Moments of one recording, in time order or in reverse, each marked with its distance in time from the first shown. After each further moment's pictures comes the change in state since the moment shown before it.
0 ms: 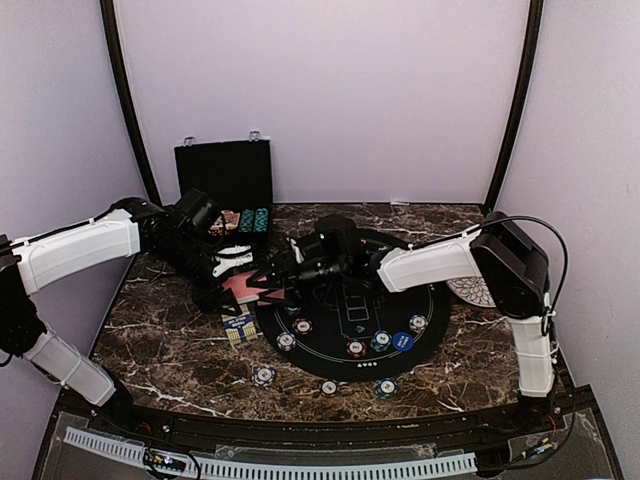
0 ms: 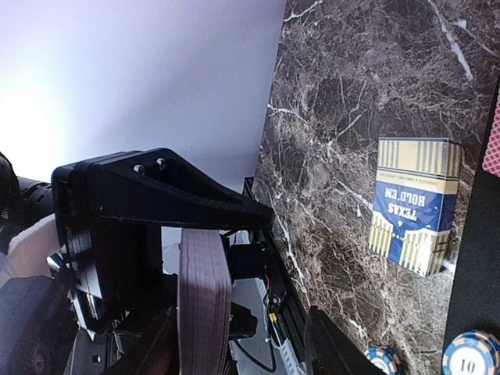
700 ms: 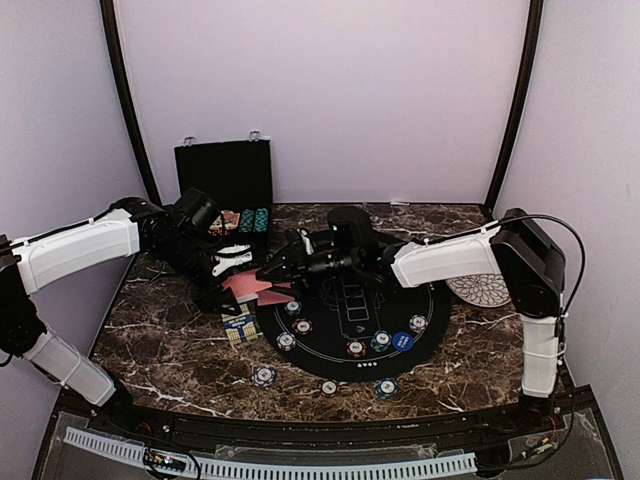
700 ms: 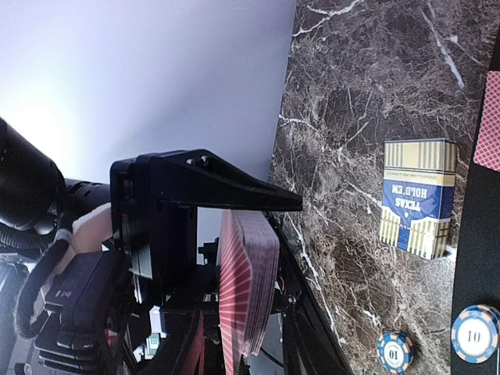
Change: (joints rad) left arm 0.000 0.000 0.000 0.001 0.002 0.000; right arm -0.020 -0.096 -0.066 0.004 0.018 0.038
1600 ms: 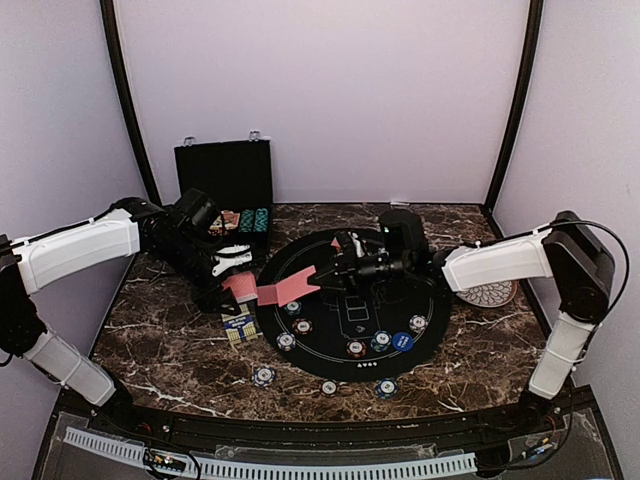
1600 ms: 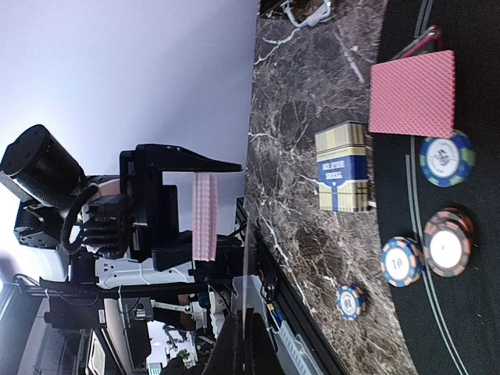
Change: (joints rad) left arm 0.000 0.002 0.000 -0.001 -0.009 0.000; right arm -0.108 -0.258 -0.325 0.002 0.019 -0.013
